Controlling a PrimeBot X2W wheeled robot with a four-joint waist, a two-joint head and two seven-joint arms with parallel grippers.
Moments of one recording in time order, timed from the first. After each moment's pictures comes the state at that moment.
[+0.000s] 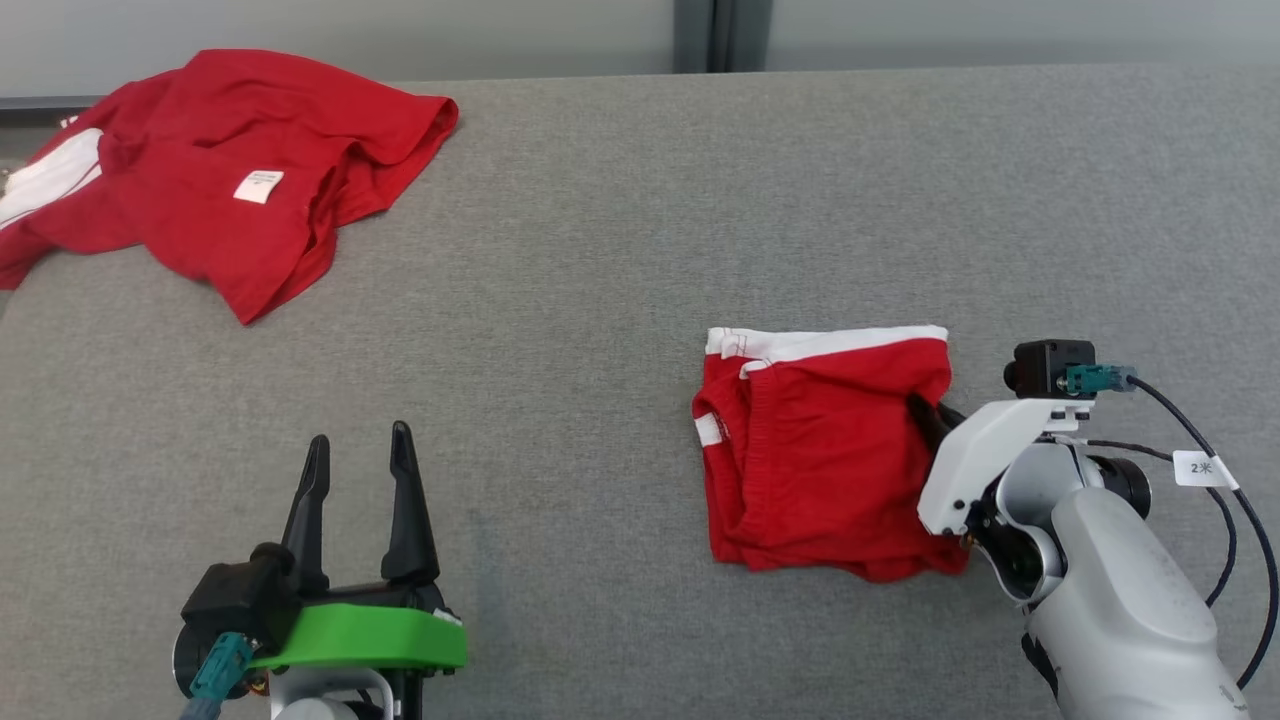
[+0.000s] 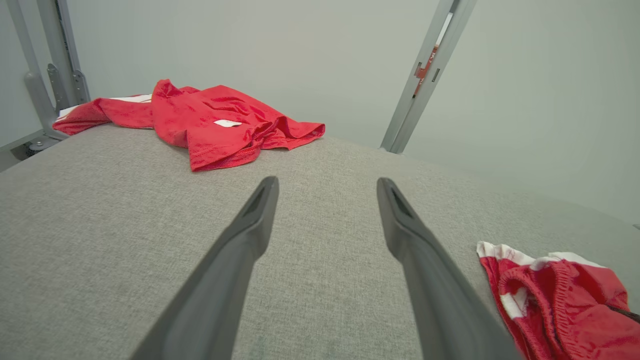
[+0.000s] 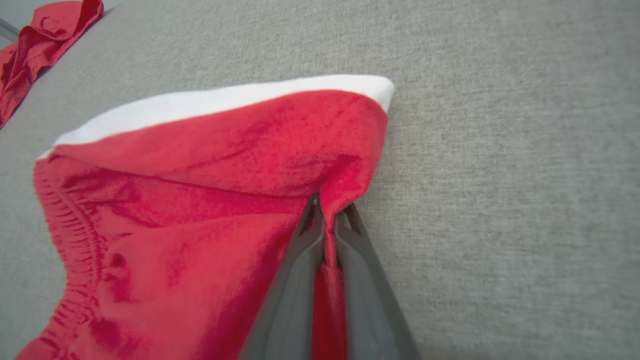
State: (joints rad) left arm -0.02 0.05 -0.17 0.07 -0.40 0.06 -0.26; right arm -0.44 -0.10 0.08 0.63 0.40 0.13 0.23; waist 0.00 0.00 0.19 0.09
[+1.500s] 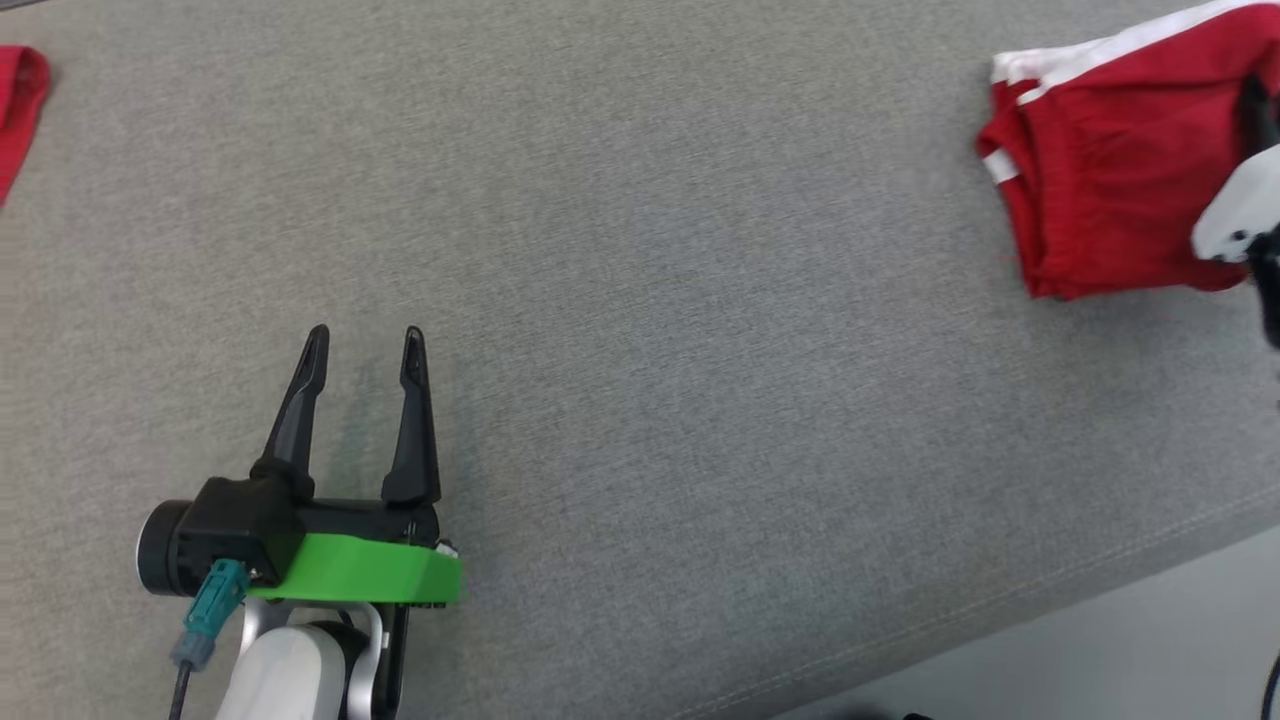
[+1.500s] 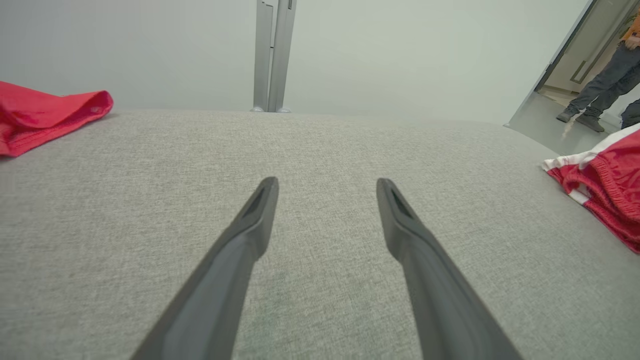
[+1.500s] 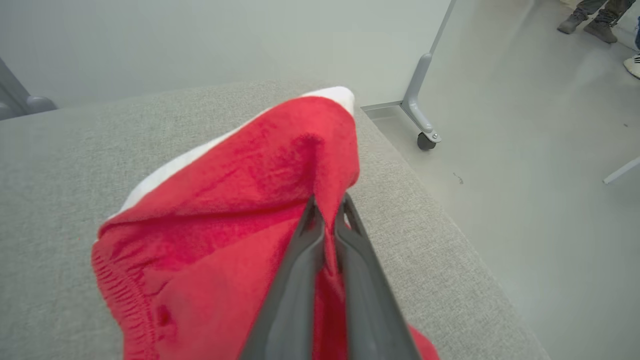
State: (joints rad) left arm -0.14 0.12 -0.22 -0.03 -0.29 0.04 -0.20; right arm -0.93 -0.40 0.02 1.01 0.31 0.13 -0.12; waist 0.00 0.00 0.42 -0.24
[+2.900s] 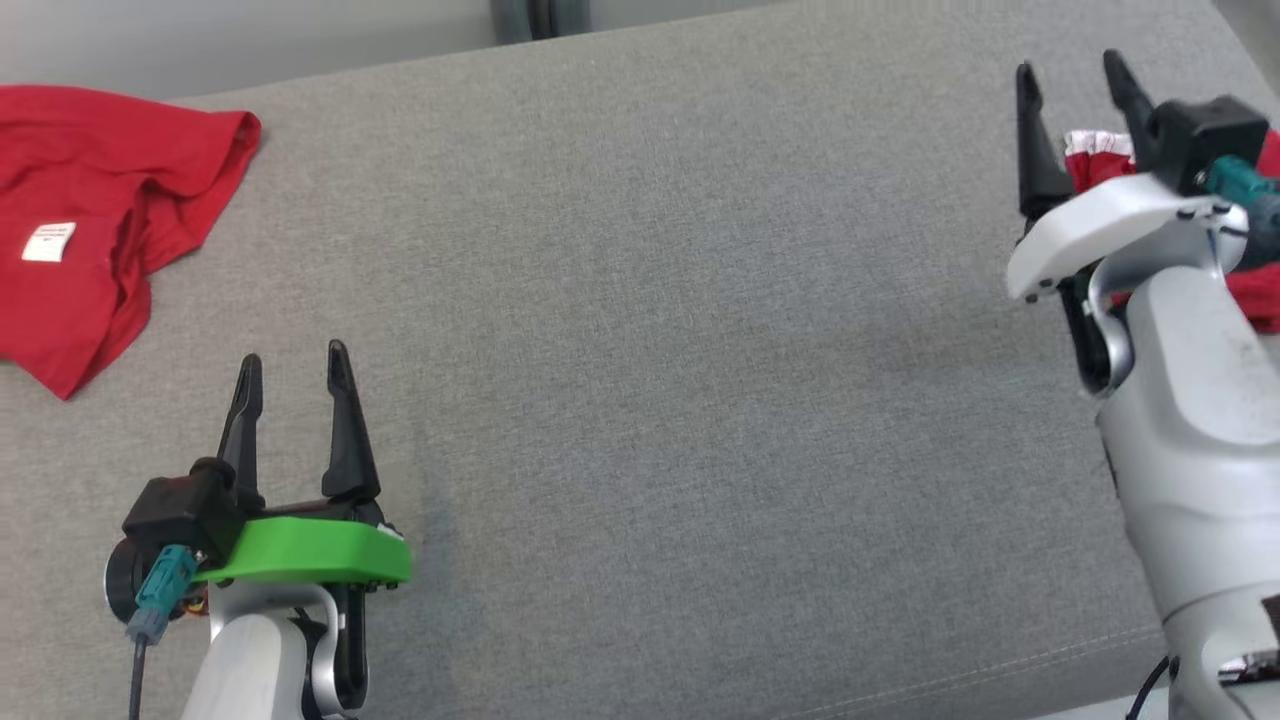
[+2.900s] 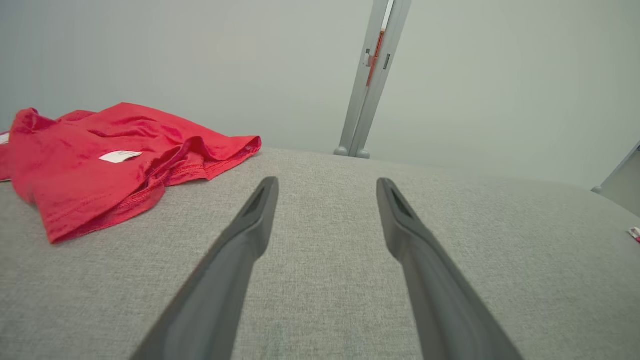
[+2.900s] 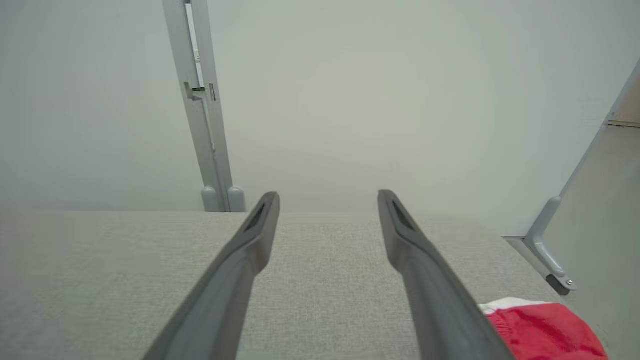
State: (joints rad) left arm -0.19 0.10 -0.13 0.16 -0.37 0.06 -0.26; right arm -0.82 -0.19 0.01 0.76 0.10 0.13 -0.26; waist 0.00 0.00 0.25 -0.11
